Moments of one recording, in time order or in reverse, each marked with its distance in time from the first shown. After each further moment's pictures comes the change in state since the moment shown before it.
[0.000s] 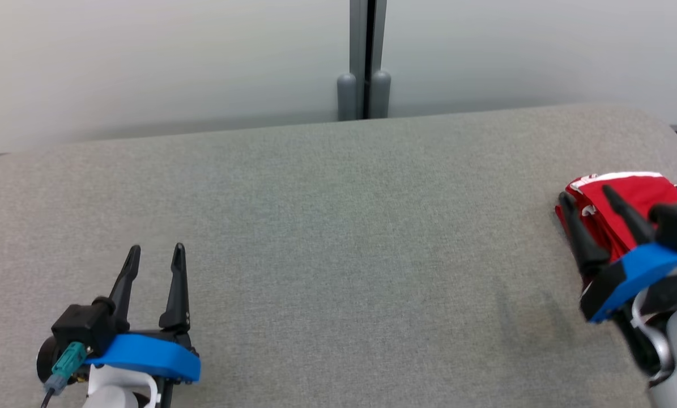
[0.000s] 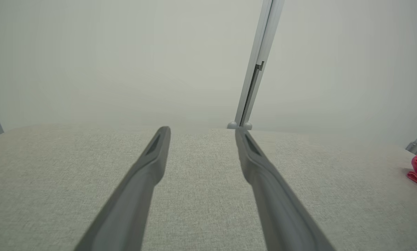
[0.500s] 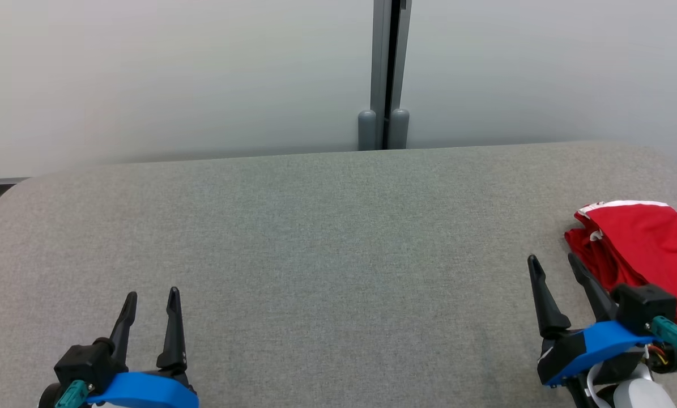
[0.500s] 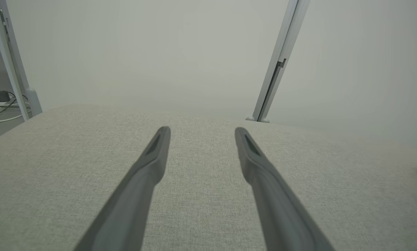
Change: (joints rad) left arm 0.103 -0.017 0.028 0.031 -0.011 0.009 -0.010; right arm 0.195 0.231 -0.071 0.001 -0.104 0.000 -0.189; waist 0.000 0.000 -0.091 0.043
